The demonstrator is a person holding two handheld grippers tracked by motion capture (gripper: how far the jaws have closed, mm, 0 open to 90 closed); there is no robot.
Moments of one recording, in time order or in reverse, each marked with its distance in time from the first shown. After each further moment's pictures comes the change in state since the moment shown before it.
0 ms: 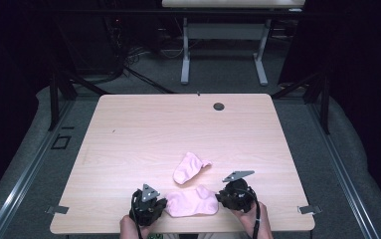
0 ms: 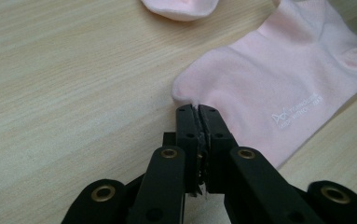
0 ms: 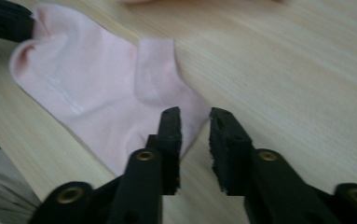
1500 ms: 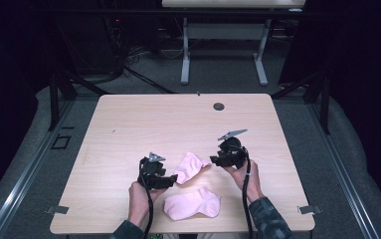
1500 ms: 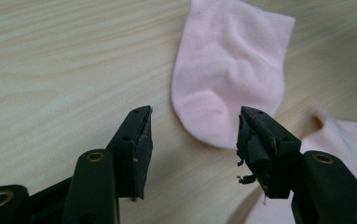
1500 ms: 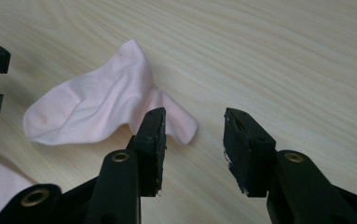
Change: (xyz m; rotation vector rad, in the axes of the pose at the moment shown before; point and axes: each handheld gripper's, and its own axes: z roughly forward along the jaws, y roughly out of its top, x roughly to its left) left arm 0.034 0.084 0.035 0.037 -0.018 -0.070; right arm -0.057 0.098 0.021 -0.058 -0.060 0.009
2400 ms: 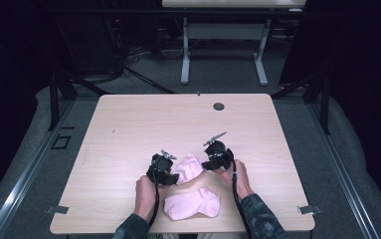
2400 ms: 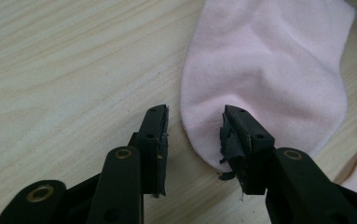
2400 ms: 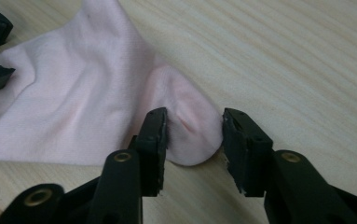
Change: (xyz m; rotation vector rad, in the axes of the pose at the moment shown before) left arm -0.006 0.009 0.032 0.126 0.087 0.121; right arm 0.010 0.003 0.055 0.153 -0.001 -0.095
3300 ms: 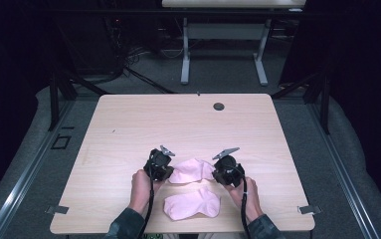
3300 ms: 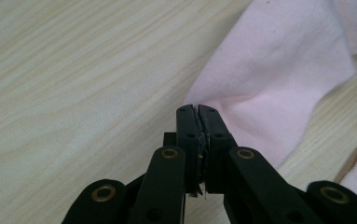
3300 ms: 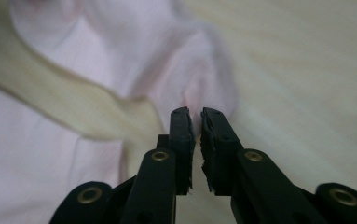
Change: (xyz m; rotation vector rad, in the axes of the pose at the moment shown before) left arm 0.011 0.012 -0.009 0.015 -0.009 0.079; right arm 0.029 -0.047 -0.043 -0.055 -0.048 0.050
